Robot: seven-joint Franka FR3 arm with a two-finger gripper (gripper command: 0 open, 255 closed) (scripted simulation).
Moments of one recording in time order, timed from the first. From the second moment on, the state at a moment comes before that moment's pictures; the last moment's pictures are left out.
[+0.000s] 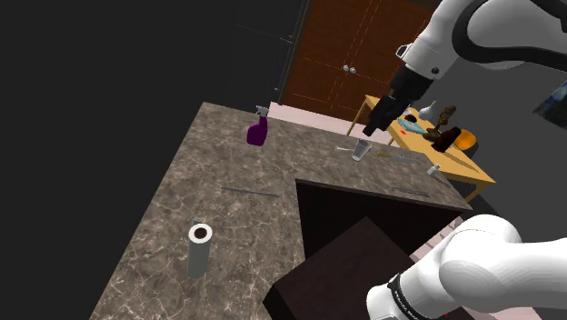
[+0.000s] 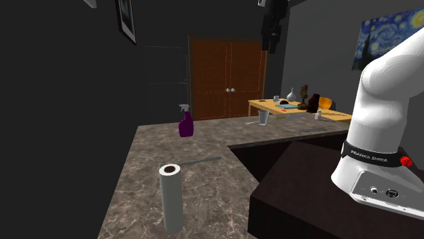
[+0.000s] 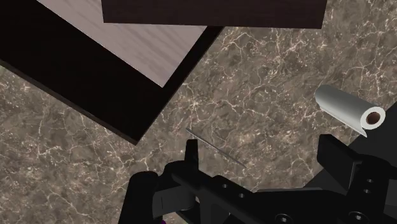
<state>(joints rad) 0.00 -0.77 -0.06 -2.42 0.02 1.70 -0.12</state>
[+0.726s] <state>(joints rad) 0.07 -0.66 0.10 -2.53 0.11 1.94 0.05</state>
